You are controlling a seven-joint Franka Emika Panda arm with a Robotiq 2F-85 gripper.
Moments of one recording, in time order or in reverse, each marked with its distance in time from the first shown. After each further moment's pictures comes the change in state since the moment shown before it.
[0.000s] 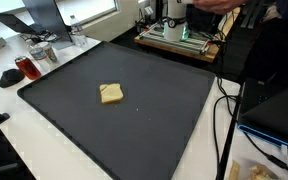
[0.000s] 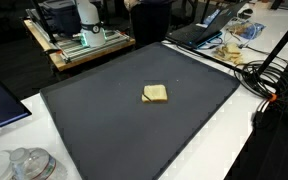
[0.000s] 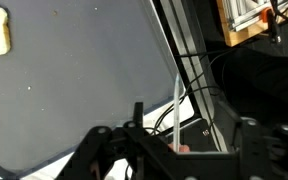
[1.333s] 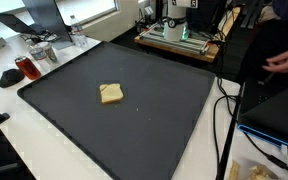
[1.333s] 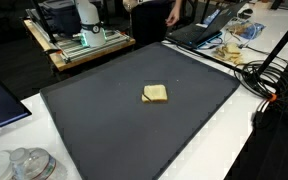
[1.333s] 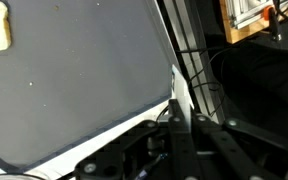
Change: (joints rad) arm -0.043 0.002 -0.017 -0.001 0.033 0.007 -0.067
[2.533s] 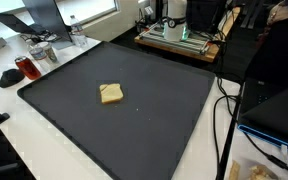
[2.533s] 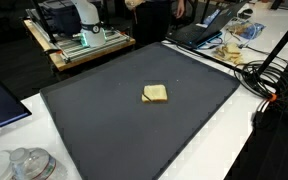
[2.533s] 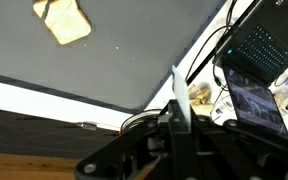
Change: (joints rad) arm -0.189 0.164 -0.099 0.268 0.185 0.118 0.267
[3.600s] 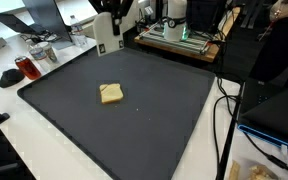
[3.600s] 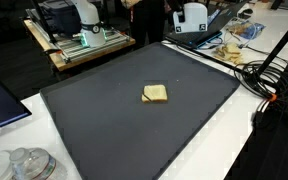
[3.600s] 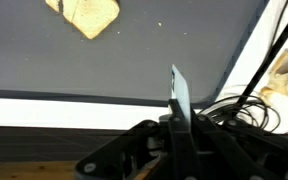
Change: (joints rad) arm 0.007 0.353 0.152 0.029 -0.188 0.491 0.497
